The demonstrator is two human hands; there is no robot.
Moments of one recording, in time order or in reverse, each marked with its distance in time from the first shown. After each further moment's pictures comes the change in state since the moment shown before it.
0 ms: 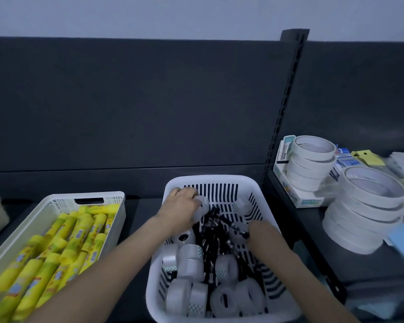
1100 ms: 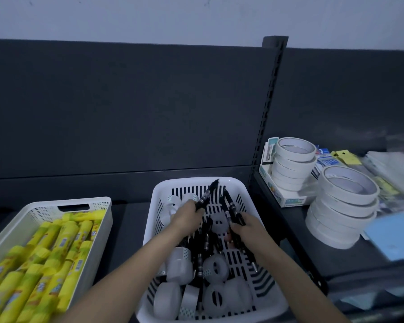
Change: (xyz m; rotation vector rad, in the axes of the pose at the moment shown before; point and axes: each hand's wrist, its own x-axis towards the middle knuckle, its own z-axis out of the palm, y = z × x) left_hand 0.023 0.042 0.011 -0.871 -0.072 -0.441; right_hand -0.025 -0.012 -0.018 1.251 0.005 0.060
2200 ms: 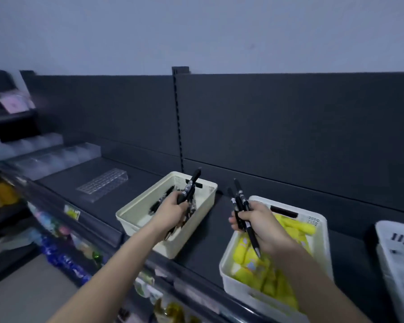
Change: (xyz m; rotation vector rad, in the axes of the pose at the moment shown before) left_hand -0.229 -0.303 -0.301 -0.550 0.661 -0.250; right_hand -0.030 -0.081 0.416 0.158 -0.540 -0.066
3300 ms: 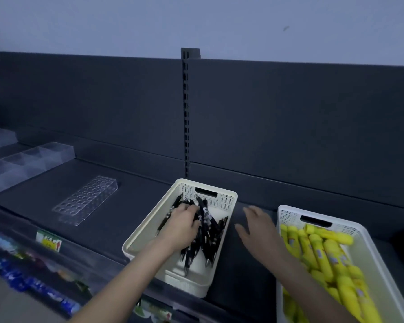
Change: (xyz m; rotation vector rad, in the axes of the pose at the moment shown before) left_hand 0.106 -0.056 -0.051 0.733 -0.256 0.255; right_hand 0.073 0.024 0.075 -1.400 0.239 -0.223
